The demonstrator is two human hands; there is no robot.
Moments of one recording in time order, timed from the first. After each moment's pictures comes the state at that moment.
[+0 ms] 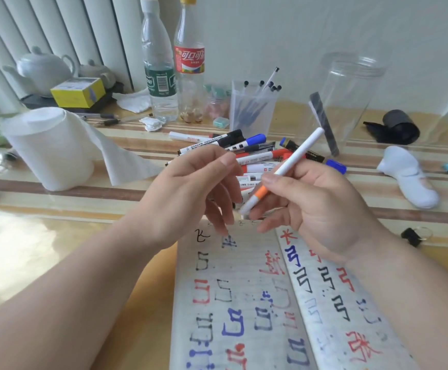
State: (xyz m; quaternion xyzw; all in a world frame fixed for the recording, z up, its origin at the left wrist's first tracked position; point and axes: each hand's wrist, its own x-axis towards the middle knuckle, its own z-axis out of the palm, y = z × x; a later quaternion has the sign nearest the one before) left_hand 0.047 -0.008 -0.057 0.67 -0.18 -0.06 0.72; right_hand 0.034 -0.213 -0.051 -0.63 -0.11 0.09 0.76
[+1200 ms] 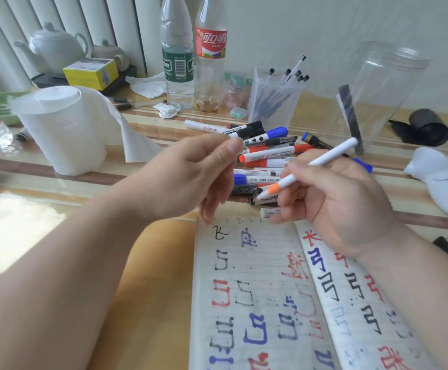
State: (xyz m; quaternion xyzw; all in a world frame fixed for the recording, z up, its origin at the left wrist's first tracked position) left_hand 0.067 0.025 -0.050 0.80 -0.23 -0.07 0.55; right_hand 0.054 -0.204 -0.059 -0.63 -0.10 0.10 0.77
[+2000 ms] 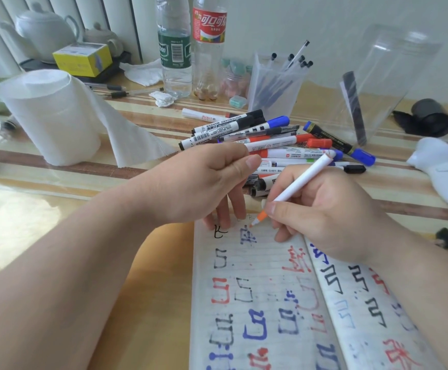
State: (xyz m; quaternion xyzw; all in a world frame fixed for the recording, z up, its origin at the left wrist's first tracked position) left_hand 0.061 0.010 -0.056 0.84 -0.20 -0.14 0.49; right_hand 0.041 -0.202 -0.063 -0.83 -0.18 0.08 0.52
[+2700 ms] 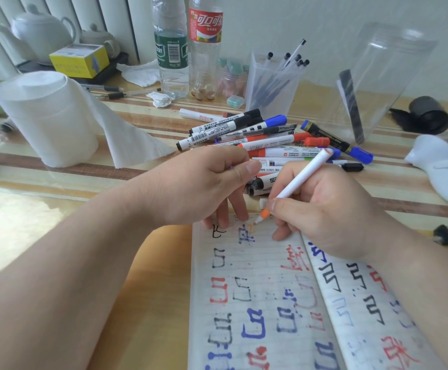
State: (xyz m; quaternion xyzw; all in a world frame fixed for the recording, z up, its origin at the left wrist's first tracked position) left_hand 0.061 0.009 -0.056 0.85 -0.22 -0.14 0.45; right_hand 0.042 -0.203 -0.062 -0.84 -0.17 0.07 0.50
